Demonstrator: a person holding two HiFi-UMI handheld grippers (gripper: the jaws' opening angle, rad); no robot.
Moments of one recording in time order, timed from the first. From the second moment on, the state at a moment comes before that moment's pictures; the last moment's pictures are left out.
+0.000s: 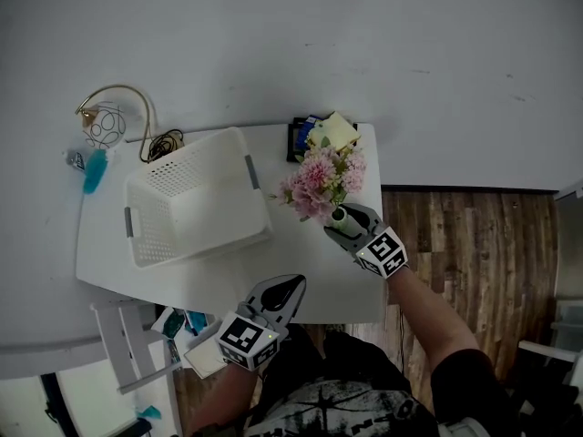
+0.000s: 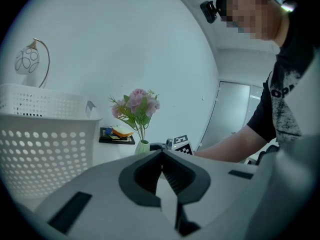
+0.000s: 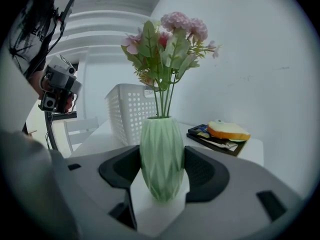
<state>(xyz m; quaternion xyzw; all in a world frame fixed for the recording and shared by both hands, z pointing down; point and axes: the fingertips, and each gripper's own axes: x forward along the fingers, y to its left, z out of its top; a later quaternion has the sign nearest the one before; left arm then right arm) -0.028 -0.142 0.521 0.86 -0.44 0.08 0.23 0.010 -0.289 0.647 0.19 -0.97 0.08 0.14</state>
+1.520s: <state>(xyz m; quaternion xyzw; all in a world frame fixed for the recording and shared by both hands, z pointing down) -0.014 -0.144 0.530 0.86 -0.44 0.08 0.24 0.012 -0.283 0.655 0.19 -0.97 0.07 0.14</state>
